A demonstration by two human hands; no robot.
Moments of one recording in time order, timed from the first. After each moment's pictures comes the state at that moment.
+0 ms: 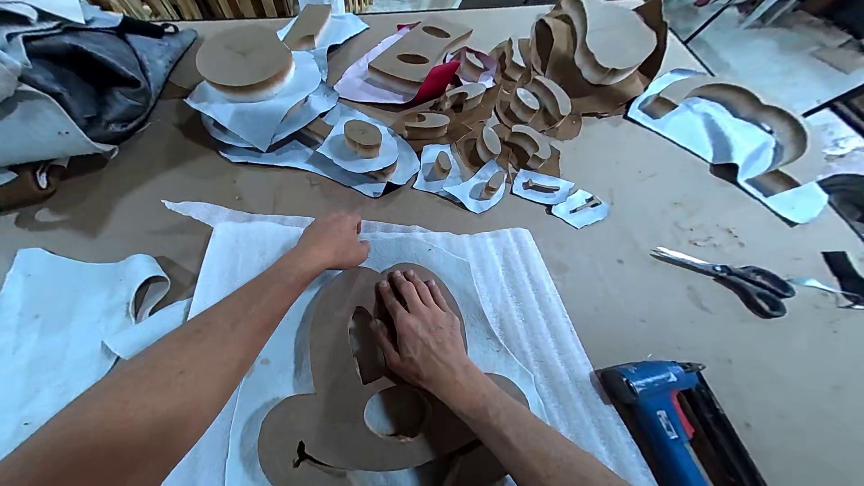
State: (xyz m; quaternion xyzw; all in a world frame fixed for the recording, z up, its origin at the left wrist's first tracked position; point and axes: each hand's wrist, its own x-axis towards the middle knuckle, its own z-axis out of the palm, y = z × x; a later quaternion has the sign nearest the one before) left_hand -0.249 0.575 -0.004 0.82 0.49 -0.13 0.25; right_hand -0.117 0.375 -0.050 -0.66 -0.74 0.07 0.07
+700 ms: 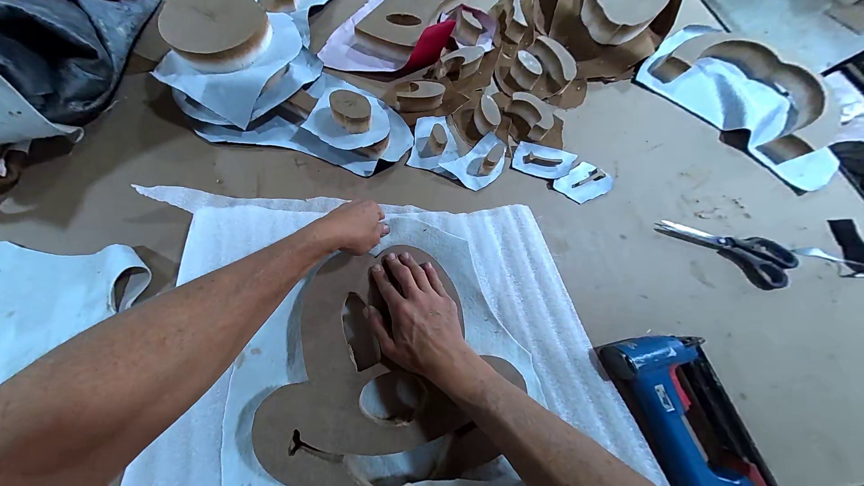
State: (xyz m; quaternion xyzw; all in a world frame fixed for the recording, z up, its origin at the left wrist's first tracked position) left_hand -0.205 0.570 0.005 0.85 0.37 -0.22 0.30; right_hand -0.117 0.372 -0.051 -0.66 -0.74 0.06 0.11
